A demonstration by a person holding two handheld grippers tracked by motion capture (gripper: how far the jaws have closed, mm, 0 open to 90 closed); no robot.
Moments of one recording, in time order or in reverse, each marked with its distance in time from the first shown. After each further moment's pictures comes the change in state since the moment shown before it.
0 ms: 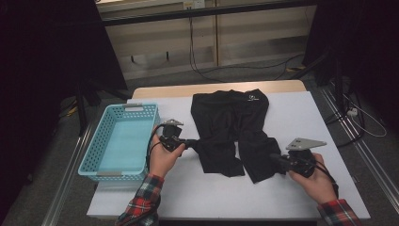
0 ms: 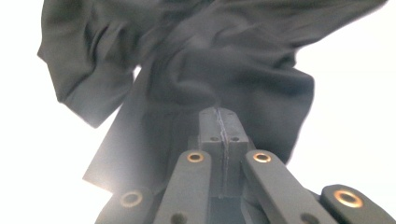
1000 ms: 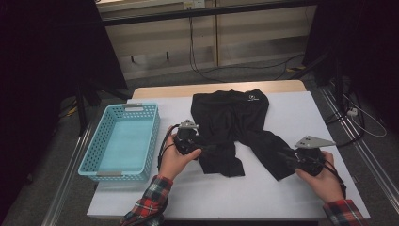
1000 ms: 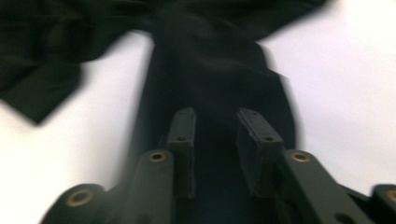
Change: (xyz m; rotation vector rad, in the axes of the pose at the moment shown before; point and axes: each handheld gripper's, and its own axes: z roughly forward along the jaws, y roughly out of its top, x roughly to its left) left arm -0.028 0.007 0.027 -0.052 -0.055 0.134; right arm -0.006 -0.004 -0.002 0.012 -0.102 -0.047
